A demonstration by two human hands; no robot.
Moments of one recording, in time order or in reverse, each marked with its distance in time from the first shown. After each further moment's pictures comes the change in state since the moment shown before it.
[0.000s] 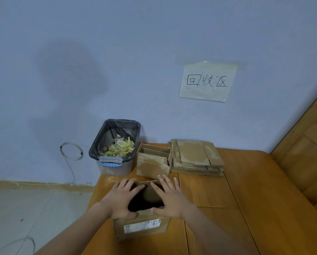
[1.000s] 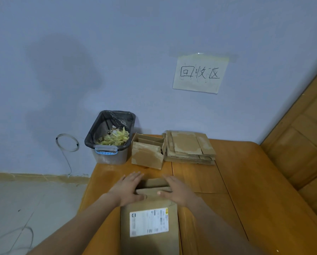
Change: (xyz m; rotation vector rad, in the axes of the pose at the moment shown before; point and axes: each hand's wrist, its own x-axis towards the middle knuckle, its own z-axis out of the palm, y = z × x) left_hand 0.002 0.049 0.001 -0.341 -0.057 -0.113; right_hand -0.048 0.018 0.004 0.441 -0.006 0.238
